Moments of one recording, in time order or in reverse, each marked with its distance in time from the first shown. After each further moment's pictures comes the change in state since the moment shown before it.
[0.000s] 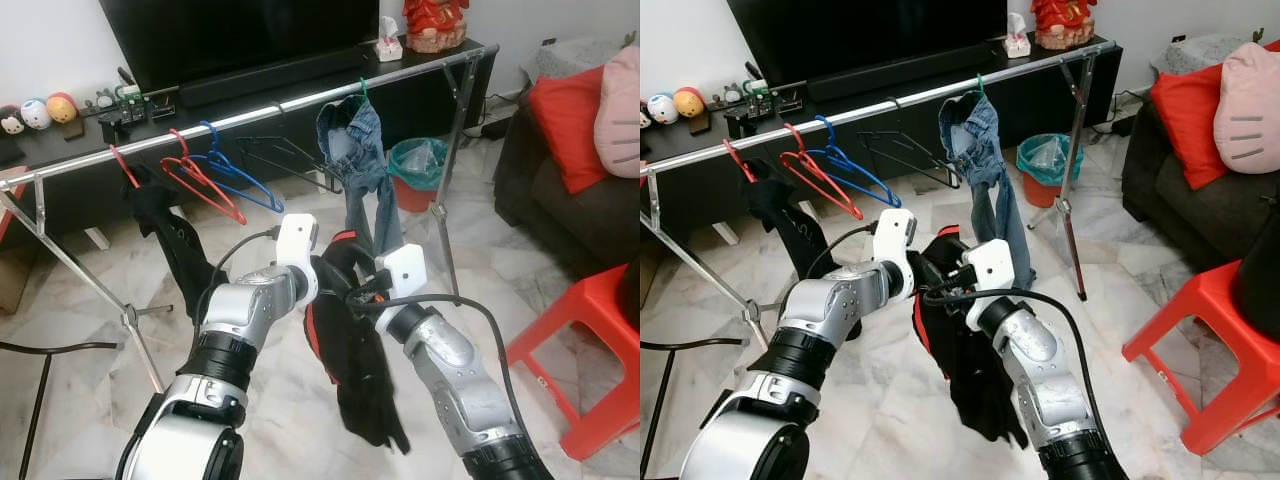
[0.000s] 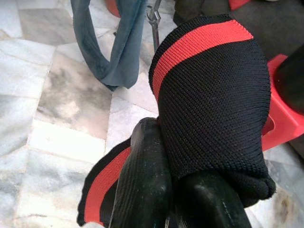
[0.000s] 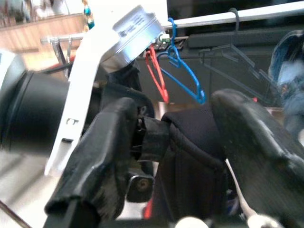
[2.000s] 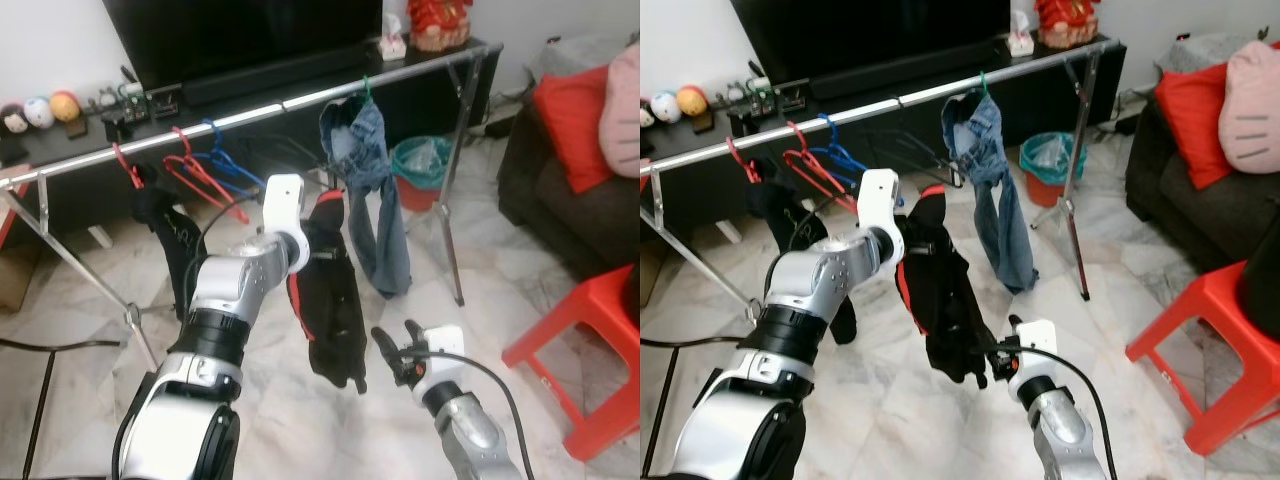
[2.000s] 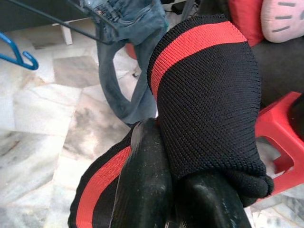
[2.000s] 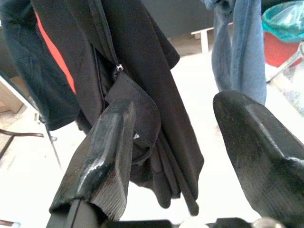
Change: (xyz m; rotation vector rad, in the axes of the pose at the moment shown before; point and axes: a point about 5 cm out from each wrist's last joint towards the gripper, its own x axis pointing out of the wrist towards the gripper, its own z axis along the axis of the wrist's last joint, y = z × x) left arm -0.015 0.000 0.047 0.063 -0.153 0.051; right arm -0.063 -0.010 -0.107 0.174 0.188 -0.349
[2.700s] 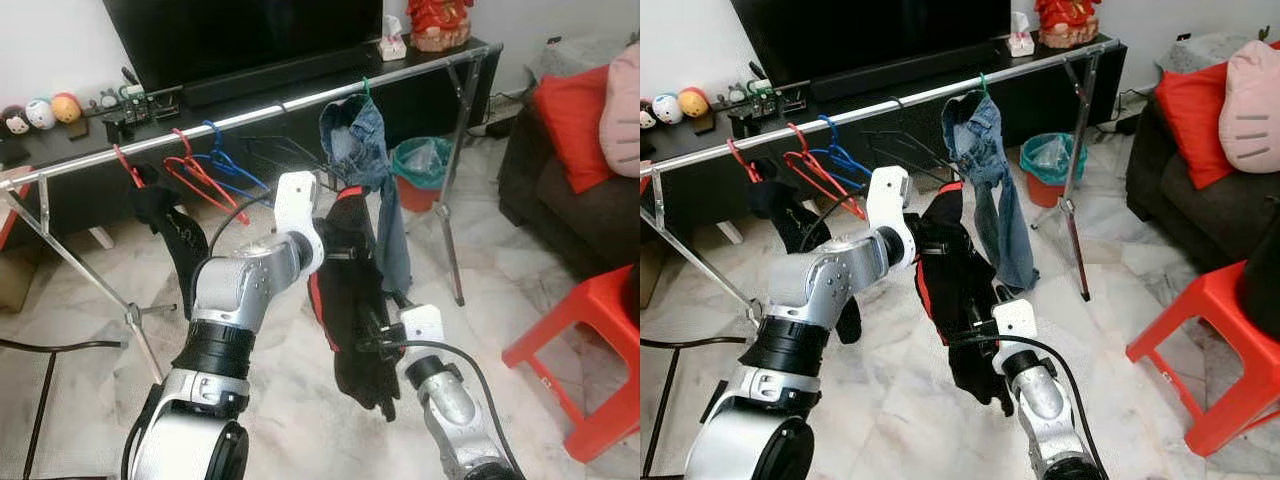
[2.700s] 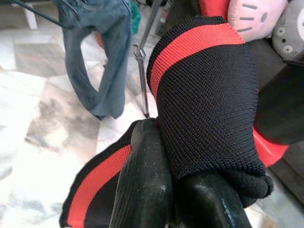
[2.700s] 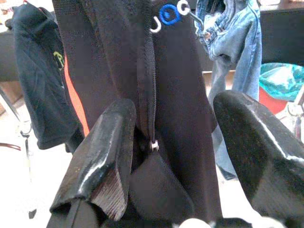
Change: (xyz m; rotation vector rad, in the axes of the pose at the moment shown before) left arm -0.009 -0.026 -0.005 -0.092 0.034 -0.108; right arm 0.029 0.009 0.019 -0.181 -0.131 0.001
